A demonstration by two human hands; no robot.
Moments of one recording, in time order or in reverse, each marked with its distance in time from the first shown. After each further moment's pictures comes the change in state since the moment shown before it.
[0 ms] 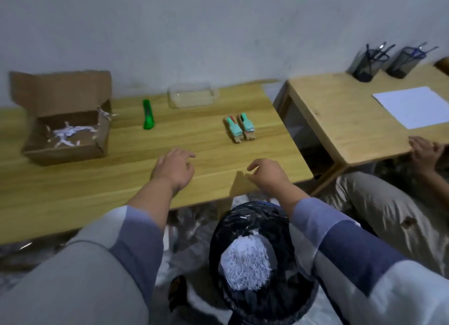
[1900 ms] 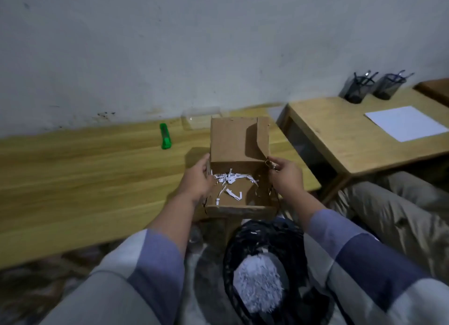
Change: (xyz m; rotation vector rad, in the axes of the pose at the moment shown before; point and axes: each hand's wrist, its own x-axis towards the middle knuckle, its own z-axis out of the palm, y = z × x) left_hand -0.042 0.018 -0.021 -0.620 0.096 -0.047; right_hand -0.039 -0.029 -0.003 0.411 0.430 0.090
